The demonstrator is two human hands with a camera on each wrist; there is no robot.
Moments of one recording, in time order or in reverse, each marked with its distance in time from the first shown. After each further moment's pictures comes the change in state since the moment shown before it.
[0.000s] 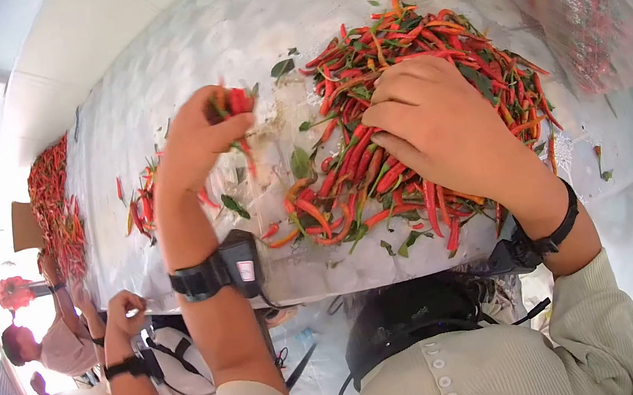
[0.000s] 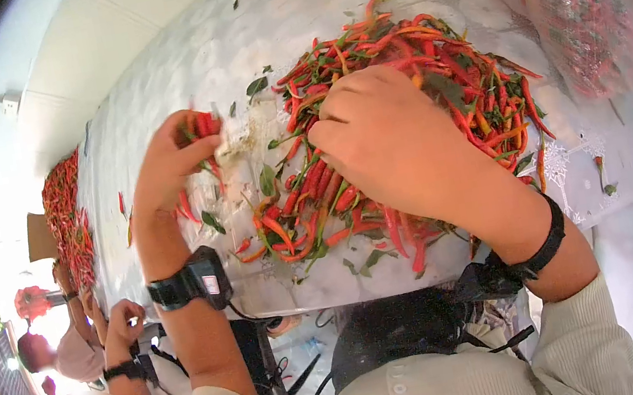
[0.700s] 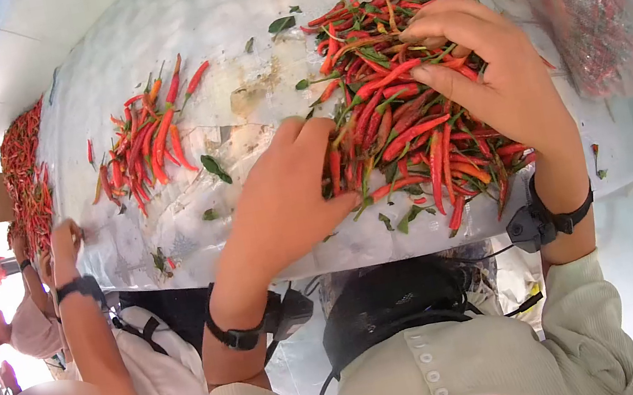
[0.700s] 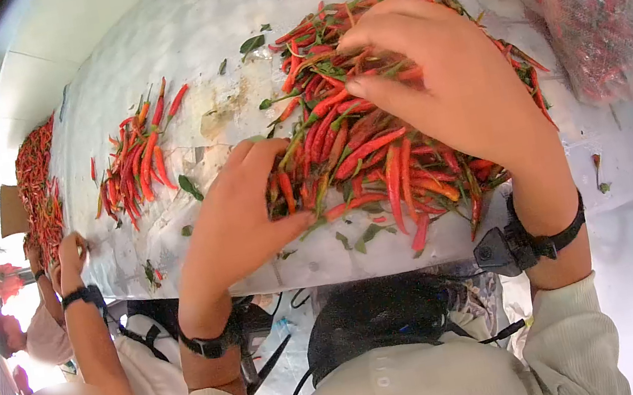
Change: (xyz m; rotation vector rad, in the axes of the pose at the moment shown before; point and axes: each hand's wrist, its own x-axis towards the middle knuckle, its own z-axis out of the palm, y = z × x) left_hand -0.099 0.024 0.088 0.467 -0.086 0.246; right_hand 0.001 0.019 -0.028 0.198 -0.066 0.183
